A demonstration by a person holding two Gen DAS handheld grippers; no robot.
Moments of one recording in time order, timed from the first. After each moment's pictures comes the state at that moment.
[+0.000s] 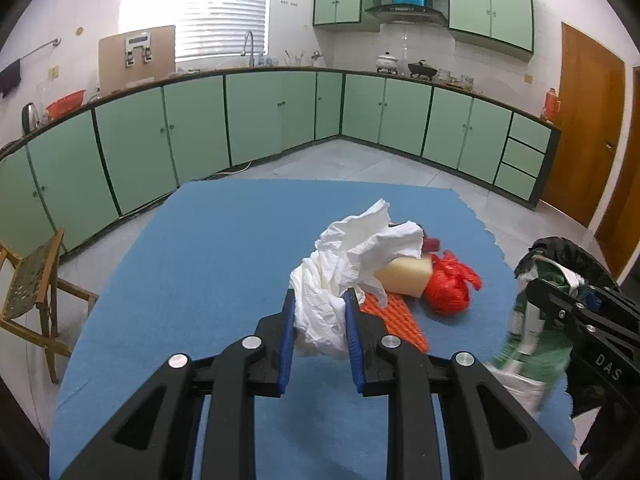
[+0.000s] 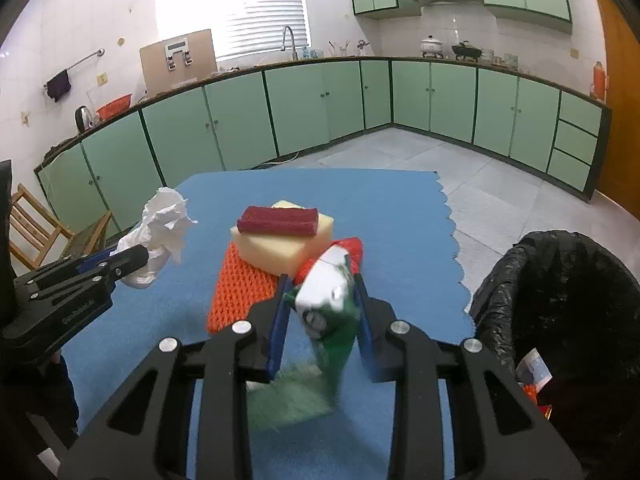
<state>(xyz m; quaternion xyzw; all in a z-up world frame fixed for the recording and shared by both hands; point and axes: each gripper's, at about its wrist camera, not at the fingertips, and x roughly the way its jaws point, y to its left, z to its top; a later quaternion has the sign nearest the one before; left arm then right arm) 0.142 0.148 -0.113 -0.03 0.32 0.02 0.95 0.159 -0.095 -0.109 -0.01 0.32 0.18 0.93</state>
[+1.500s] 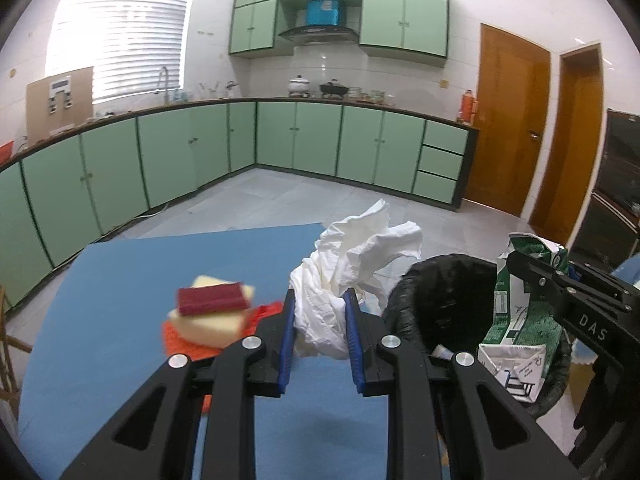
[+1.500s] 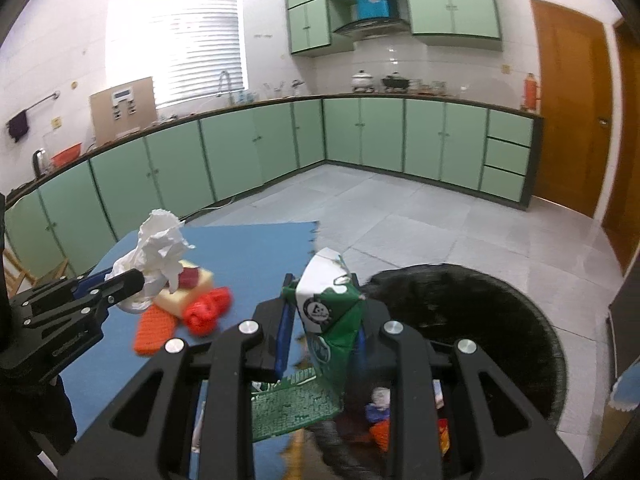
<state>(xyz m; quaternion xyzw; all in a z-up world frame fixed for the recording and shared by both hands) 0.146 0.004 -0.060 0.00 0.27 -0.12 0.95 0.134 -0.241 -0.048 0.01 0.26 0.07 0.96</state>
